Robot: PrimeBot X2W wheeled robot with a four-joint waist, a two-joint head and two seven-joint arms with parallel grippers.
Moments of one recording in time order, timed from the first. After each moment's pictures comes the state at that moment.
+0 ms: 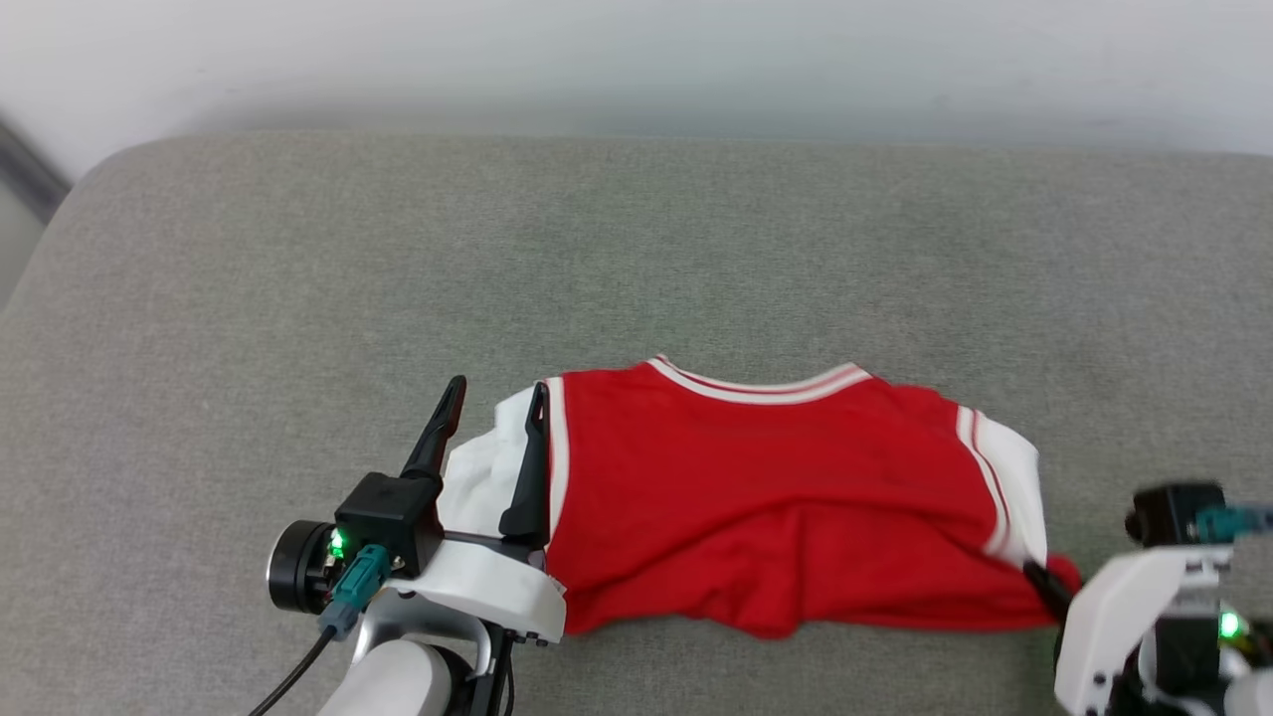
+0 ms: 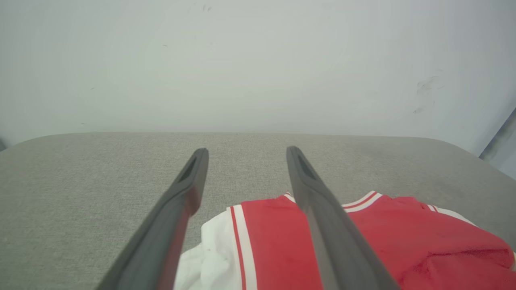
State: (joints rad) left arm -0.22 0.26 -0.49 0.02 -0.43 0.28 -0.20; right arm -0.10 -0.25 0.01 0.13 0.40 0.13 0.57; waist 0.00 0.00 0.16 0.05
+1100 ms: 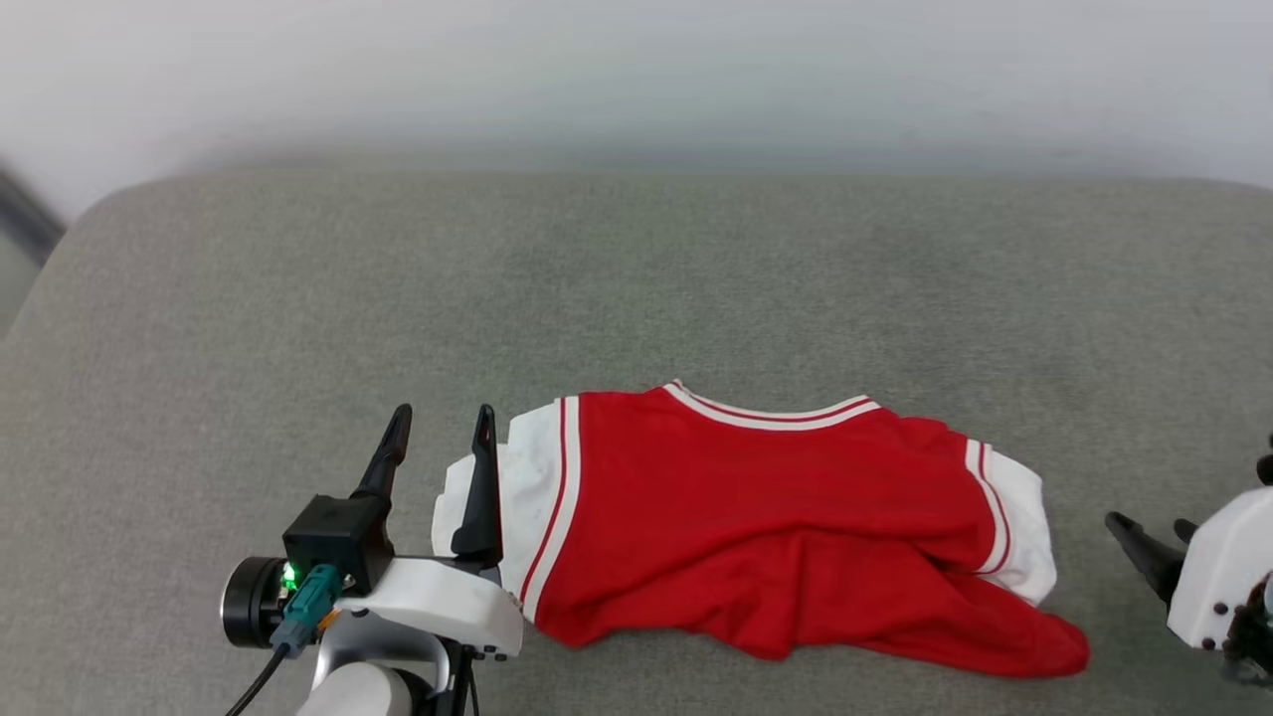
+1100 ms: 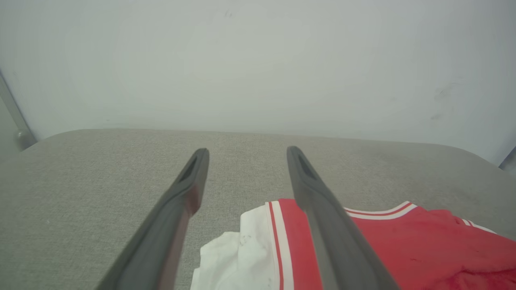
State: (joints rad) left arm -0.15 0.31 -0.45 -0.01 -0.47 0.33 -0.19; right arm -0.12 -0.28 -0.19 0.11 0.45 0.13 0.73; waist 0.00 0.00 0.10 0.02
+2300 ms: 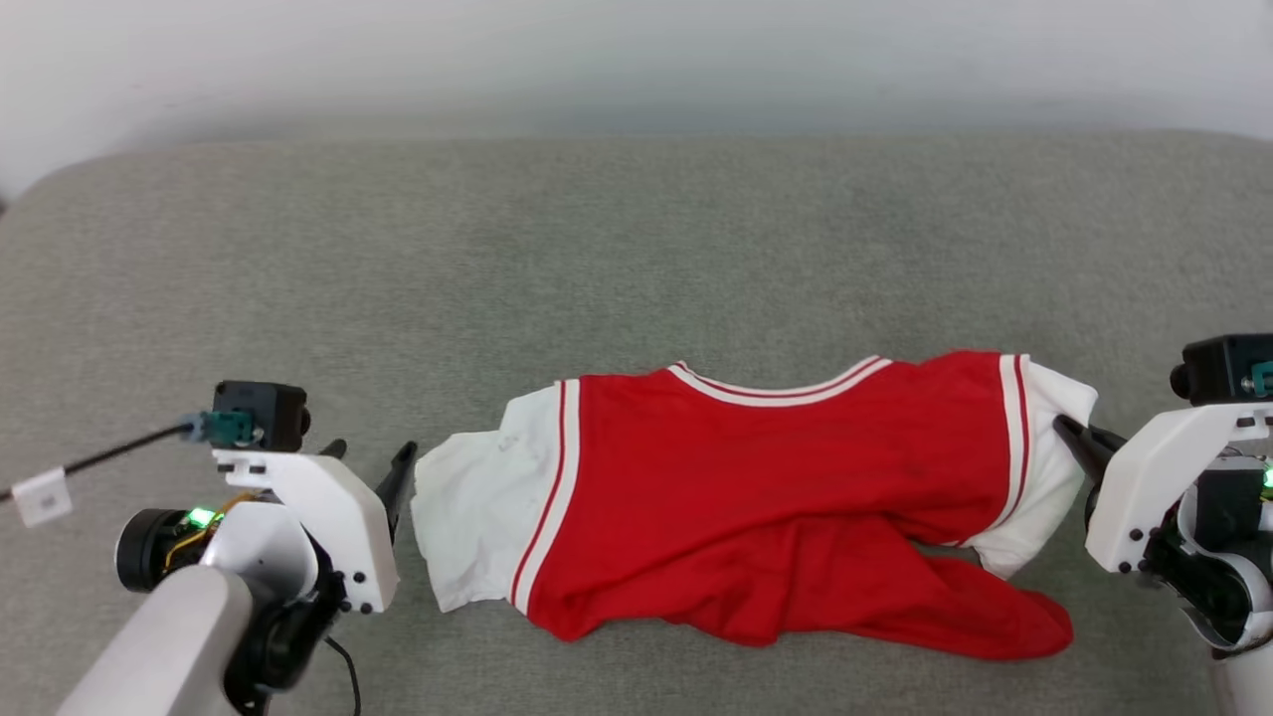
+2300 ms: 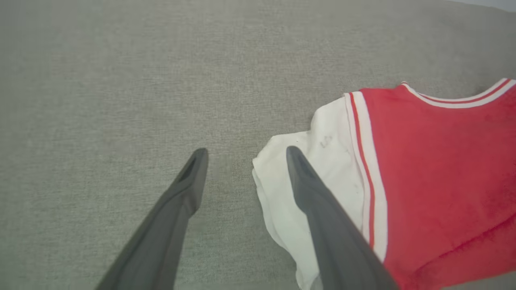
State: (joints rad) left arm -0.30 0.52 -0.42 0.10 -0.69 0.17 0.34; right arm -0.30 -0.29 -0.01 0.21 0.45 0.13 0.59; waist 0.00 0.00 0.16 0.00
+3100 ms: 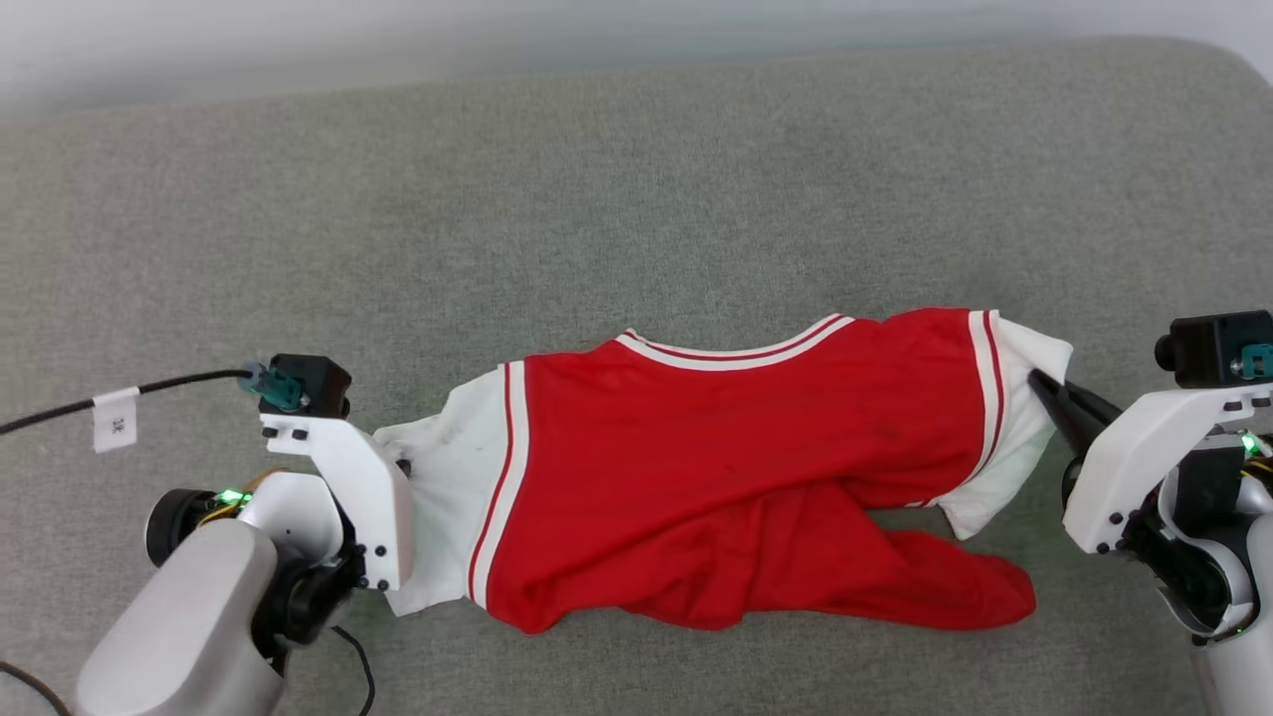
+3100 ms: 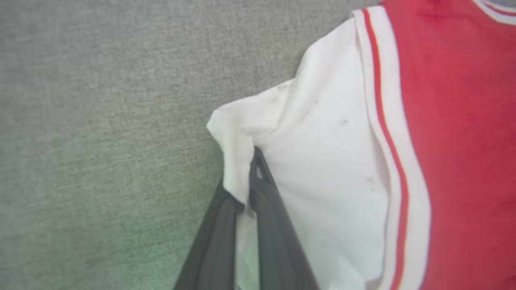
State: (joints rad) left arm -0.44 0.51 -0.50 0.27 -0.76 0.11 0.58; right arm -0.33 -0.28 0.04 0.18 0.46 0.13 0.48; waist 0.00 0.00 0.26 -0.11
